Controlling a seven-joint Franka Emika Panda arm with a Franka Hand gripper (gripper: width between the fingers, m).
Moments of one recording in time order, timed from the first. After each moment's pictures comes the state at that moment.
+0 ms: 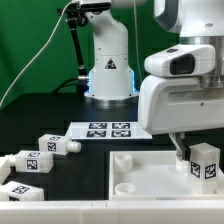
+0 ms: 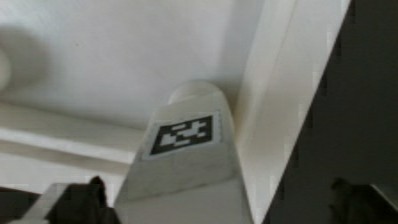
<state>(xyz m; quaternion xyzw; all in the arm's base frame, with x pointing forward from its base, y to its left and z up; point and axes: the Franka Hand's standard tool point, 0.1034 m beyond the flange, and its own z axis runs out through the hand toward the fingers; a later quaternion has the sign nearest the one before) 0.650 0.148 0.081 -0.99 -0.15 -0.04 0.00</state>
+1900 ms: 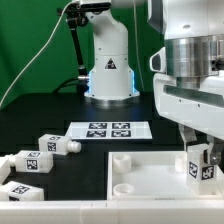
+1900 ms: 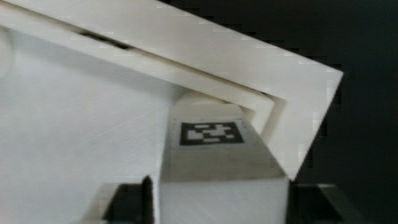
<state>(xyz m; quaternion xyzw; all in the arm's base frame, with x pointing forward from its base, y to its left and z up) 0.653 0.140 0.080 -0.83 0.55 -0.02 0.06</state>
